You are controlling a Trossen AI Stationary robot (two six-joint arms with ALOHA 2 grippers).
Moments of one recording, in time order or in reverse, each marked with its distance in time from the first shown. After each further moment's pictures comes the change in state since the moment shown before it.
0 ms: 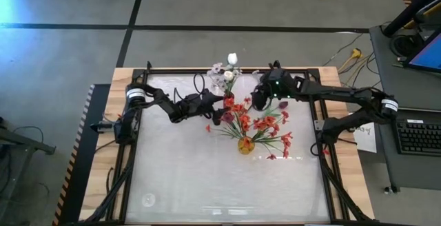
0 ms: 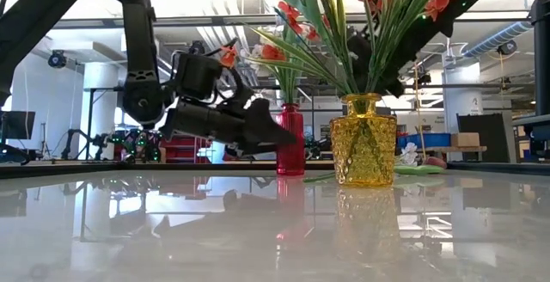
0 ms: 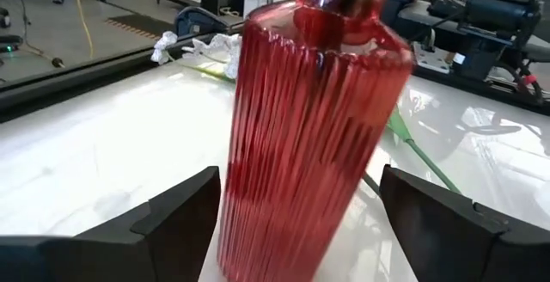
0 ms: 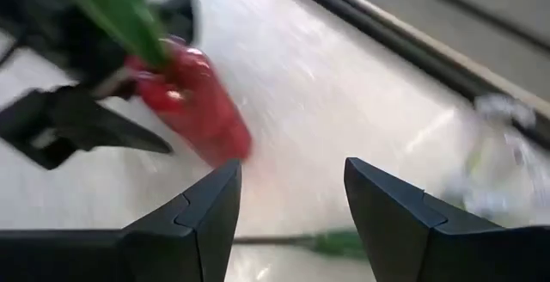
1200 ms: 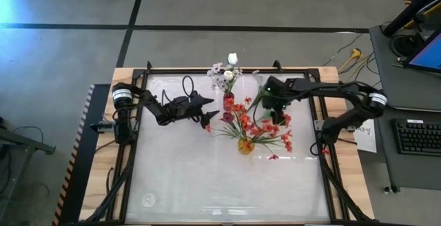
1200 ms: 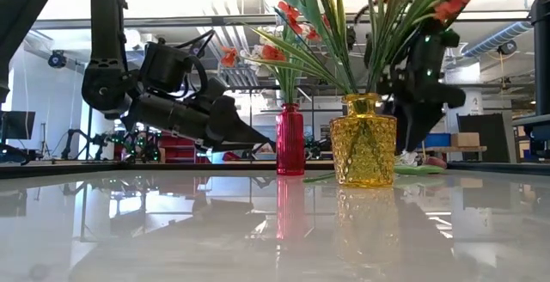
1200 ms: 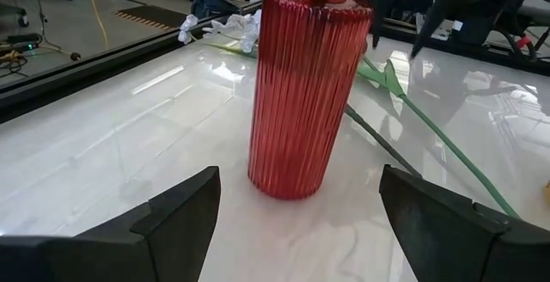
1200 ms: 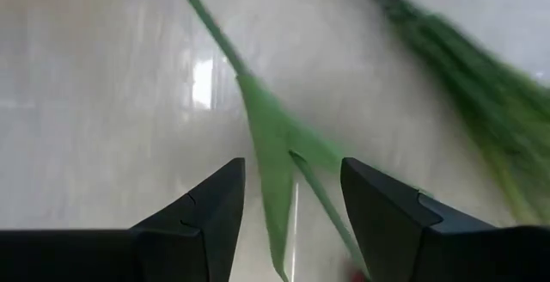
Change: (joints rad) left arm -0.003 -0.165 -0.227 0.001 -0.019 0.057; right arm -0.046 0.146 0.032 -0.508 -0.162 -0.774
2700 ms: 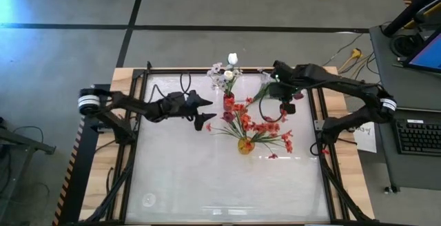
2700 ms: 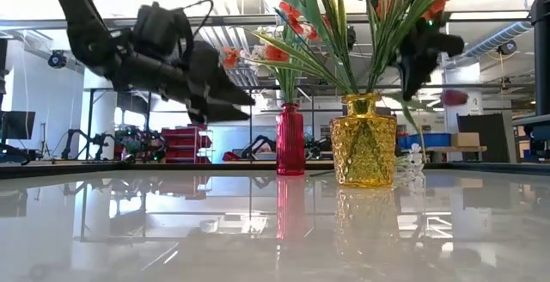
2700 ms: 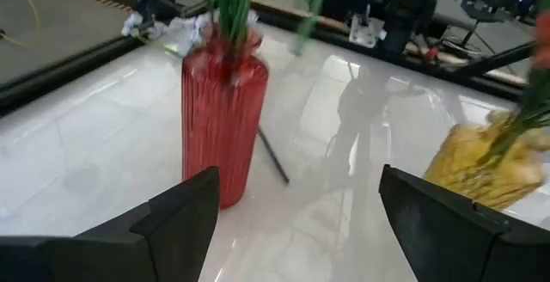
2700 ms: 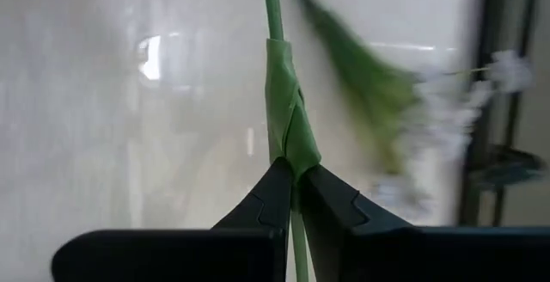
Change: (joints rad) left arm -0.027 -0.368 -0.001 -0.418 0.130 -0.050; right arm -0.004 -0.111 0.291 -0.392 0.185 -0.027
